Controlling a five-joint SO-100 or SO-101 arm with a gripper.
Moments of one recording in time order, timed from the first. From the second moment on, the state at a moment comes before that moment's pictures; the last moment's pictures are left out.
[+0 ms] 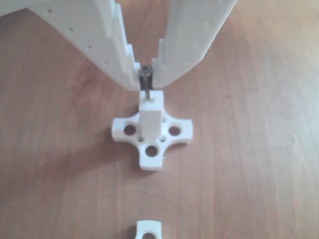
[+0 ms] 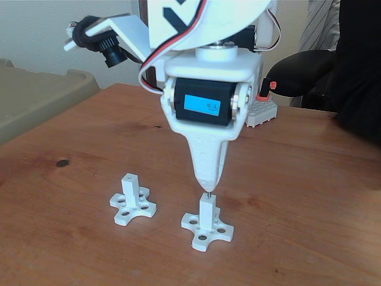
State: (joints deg) arm -10.2 86.0 92.3 72.2 0.0
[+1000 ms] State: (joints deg) arm -9.7 85.1 92.2 71.8 -0.5
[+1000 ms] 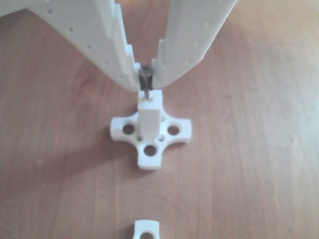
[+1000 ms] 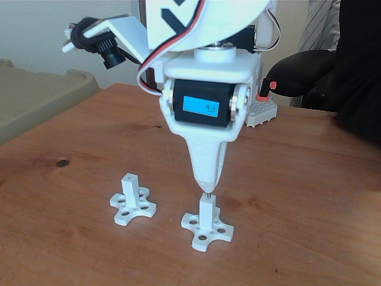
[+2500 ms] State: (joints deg) arm -8.5 83.9 92.0 72.9 -1.8
